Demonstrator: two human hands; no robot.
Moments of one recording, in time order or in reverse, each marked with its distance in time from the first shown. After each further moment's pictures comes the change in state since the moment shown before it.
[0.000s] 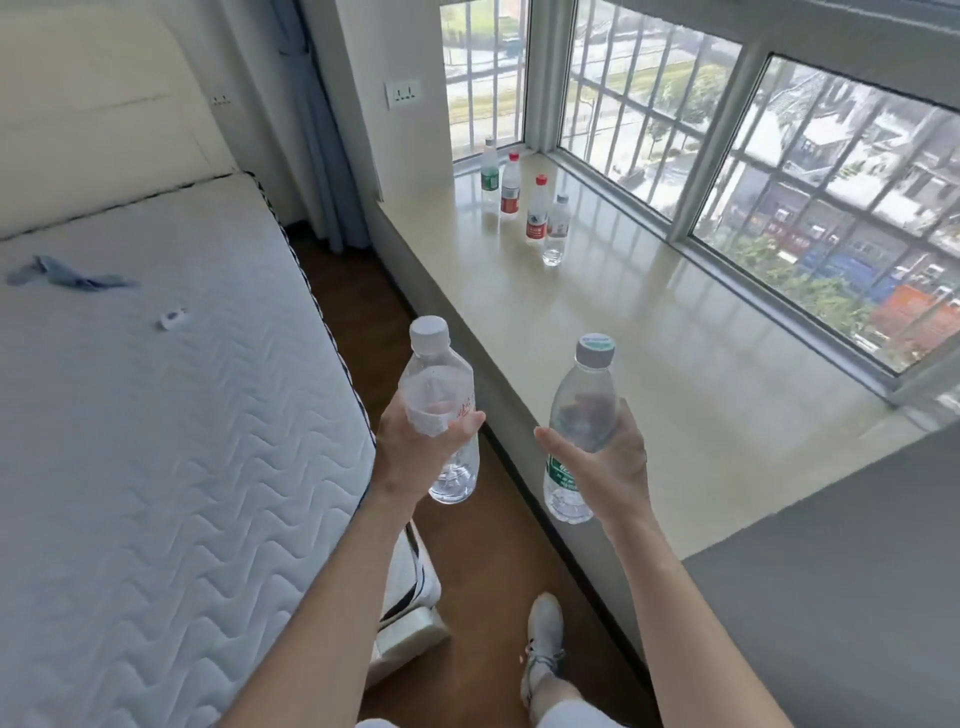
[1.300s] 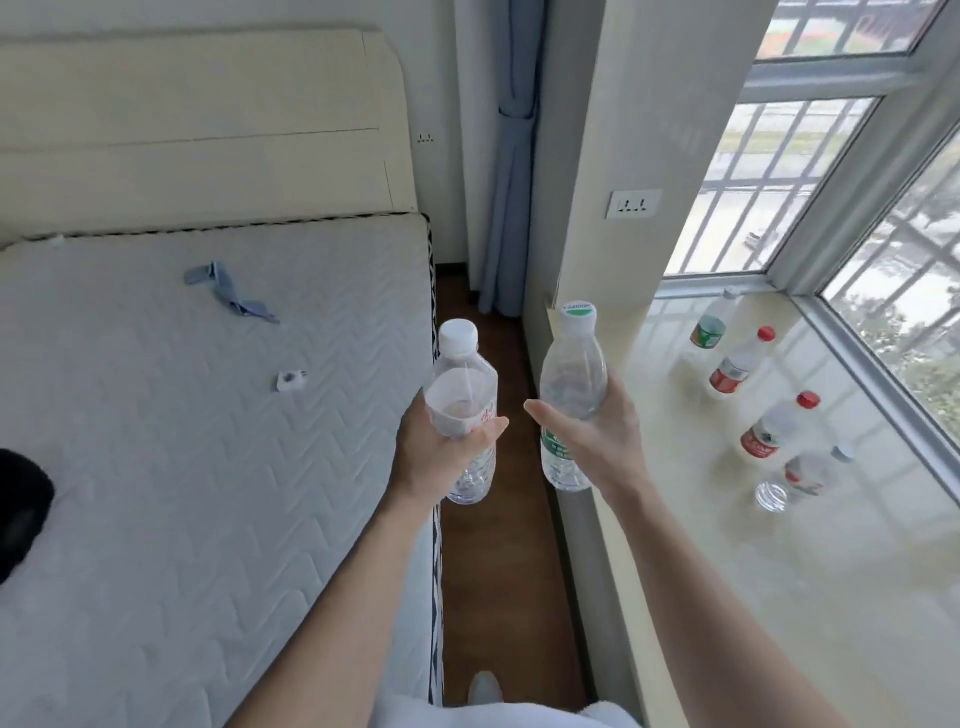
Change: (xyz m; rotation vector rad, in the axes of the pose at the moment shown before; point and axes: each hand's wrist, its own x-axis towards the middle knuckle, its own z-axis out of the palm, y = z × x) left_hand 0.513 -0.064 -0.090 -0.164 0.270 -0.103; right_hand 0.485 -0.146 0.390 -0.002 -0.475 -0.229
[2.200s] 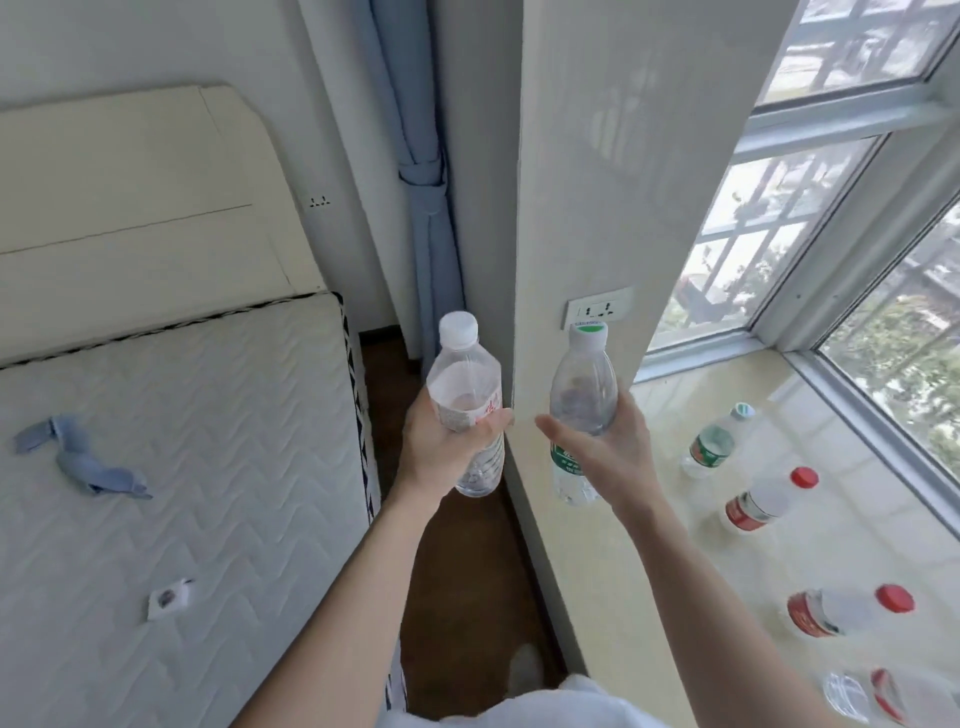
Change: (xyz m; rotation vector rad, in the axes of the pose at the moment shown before) left_hand 0.425 -0.003 0.143 -0.086 -0.176 -0.011; right_hand 0.389 0.060 -0.002 0.017 0.177 0.111
